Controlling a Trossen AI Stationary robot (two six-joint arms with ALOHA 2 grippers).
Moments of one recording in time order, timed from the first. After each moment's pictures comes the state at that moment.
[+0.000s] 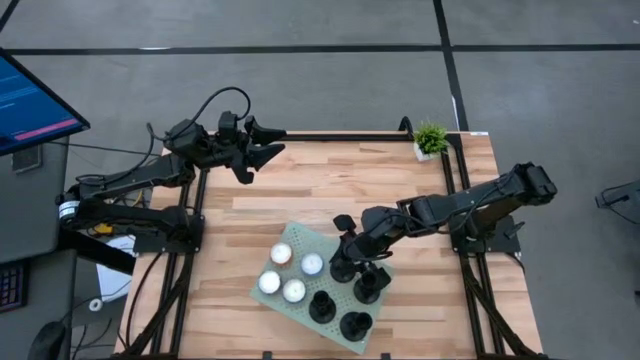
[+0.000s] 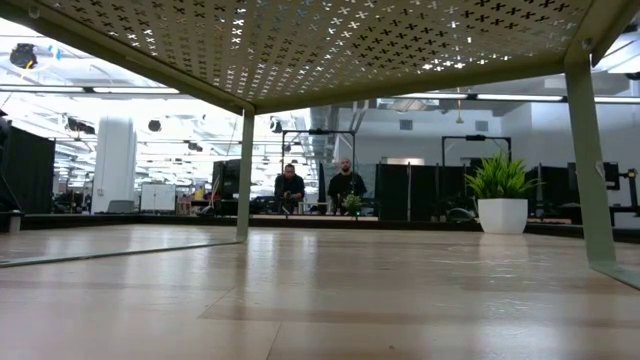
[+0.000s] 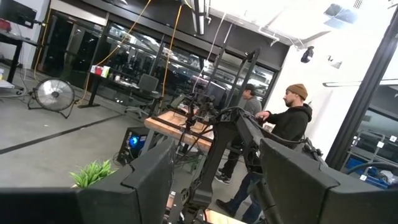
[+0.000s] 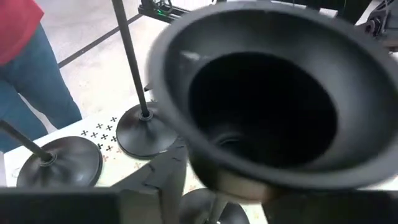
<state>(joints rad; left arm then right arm) 0.33 0.81 0.89 0.37 0.24 -0.41 0.28 1.51 1.21 -0.25 -0.21 -0.16</state>
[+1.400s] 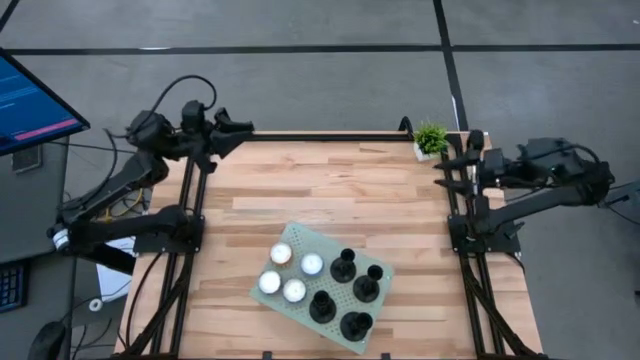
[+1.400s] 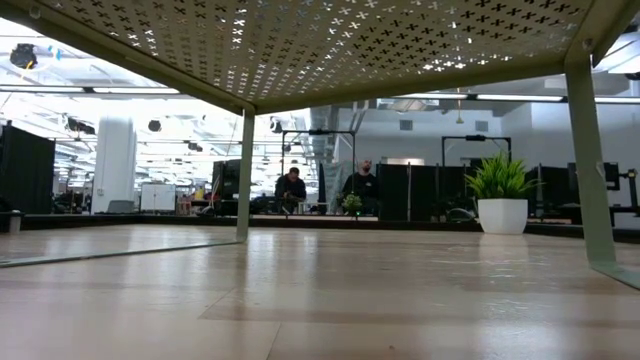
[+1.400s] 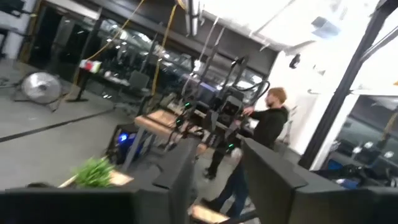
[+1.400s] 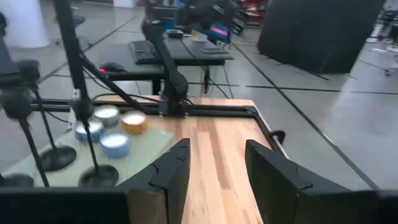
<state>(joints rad) 0.61 0.62 0.89 0.23 0.54 -0.56 0.21 0.61 1.16 -0.73 0.31 -0.05</state>
